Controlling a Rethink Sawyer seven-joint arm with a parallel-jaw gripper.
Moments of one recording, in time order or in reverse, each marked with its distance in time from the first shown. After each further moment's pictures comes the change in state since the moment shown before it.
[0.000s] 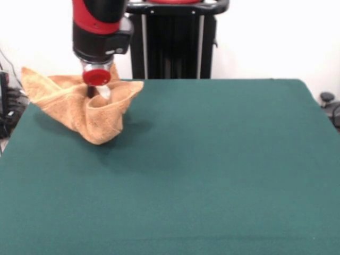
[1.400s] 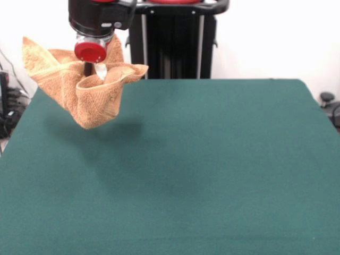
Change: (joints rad) arm 0.093 -0.023 -0.134 -0.088 0.093 0.196 0.118
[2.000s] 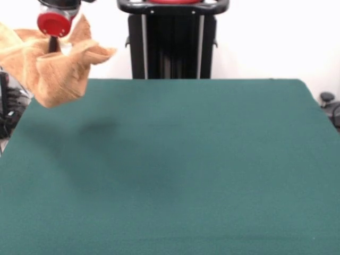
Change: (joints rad) arm -0.103 -0.123 0.031 0.011 -0.144 -0.051 0.000
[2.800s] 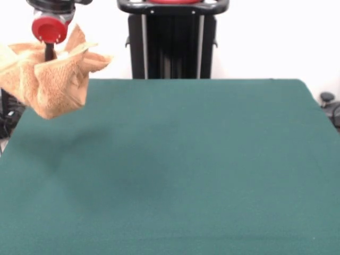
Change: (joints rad) arm -0.117 -0.071 0.182 0.009 -0.094 -0.059 0.000
